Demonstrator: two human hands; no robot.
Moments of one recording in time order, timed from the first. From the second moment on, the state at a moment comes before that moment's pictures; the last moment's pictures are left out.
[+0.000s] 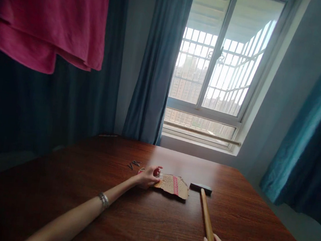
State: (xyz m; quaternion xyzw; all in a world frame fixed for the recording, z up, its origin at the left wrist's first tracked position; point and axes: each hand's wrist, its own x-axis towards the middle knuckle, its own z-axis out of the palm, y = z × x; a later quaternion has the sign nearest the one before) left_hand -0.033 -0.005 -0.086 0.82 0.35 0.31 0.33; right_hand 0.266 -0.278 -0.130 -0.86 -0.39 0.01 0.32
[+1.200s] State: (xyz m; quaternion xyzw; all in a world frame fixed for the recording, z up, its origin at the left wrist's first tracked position) left_hand -0.162 0.025 -0.056 0.64 0.69 0.19 0.28; right_hand 0.246 -0.288 -0.111 -0.85 -0.40 0.05 0.33
